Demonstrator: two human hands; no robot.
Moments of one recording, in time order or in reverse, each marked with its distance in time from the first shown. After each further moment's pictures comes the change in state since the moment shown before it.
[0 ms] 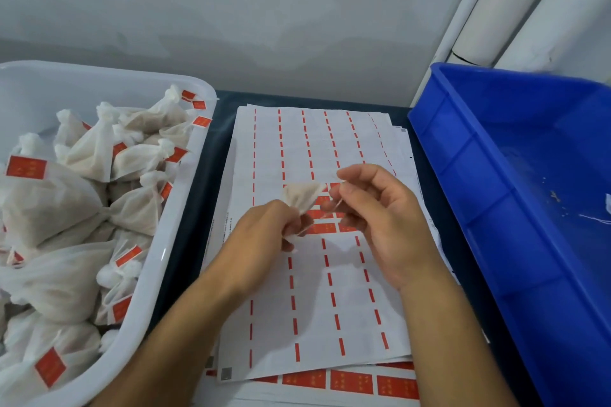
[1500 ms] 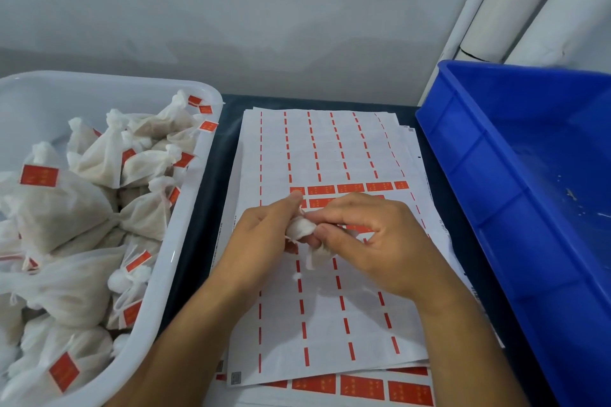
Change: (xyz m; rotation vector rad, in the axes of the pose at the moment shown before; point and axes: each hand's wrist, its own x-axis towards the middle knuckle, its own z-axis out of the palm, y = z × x) left_hand 0.005 -0.003 0.003 -0.292 0.046 0.041; right_hand -0.004 0.005 -0.005 -0.590 -0.253 -0.319
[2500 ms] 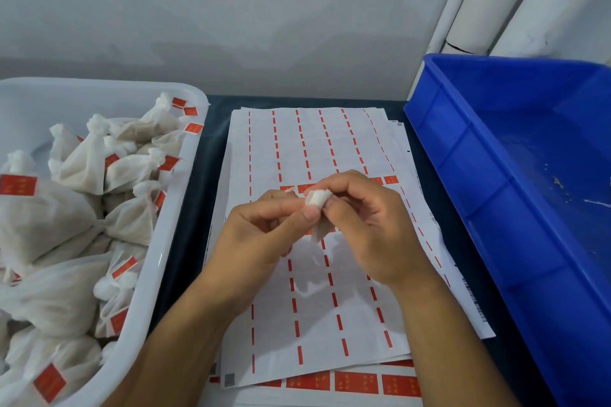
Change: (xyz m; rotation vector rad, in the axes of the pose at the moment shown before) left_hand -0.007 0.008 -0.002 -0.133 -0.184 0.216; right_hand 0.006 -0.007 0.008 0.374 0.199 0.074
